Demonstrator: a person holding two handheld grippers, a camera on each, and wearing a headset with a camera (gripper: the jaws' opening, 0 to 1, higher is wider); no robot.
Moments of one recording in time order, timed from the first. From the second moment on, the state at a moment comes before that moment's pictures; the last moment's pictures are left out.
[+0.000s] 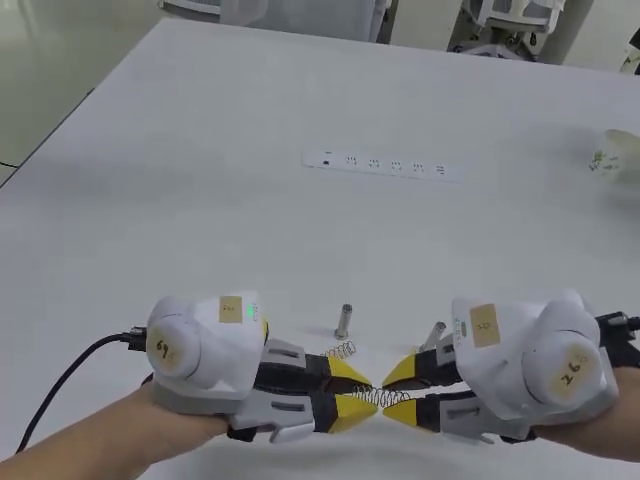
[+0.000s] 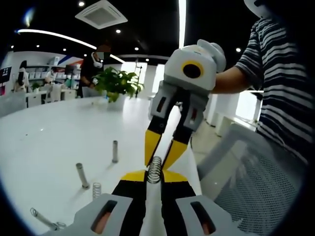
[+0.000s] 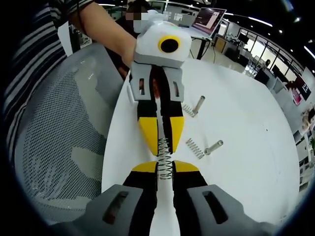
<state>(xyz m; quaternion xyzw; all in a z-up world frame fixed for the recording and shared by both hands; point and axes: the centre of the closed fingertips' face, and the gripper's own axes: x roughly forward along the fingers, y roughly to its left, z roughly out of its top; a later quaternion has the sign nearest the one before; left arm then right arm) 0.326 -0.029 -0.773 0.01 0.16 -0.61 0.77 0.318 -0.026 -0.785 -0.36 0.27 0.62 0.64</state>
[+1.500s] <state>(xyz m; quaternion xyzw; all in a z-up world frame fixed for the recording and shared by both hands) 0.325 -0.022 -0.774 0.02 0.17 -0.62 0.77 0.321 -0.033 -0.795 -0.37 0.26 0.62 0.64</state>
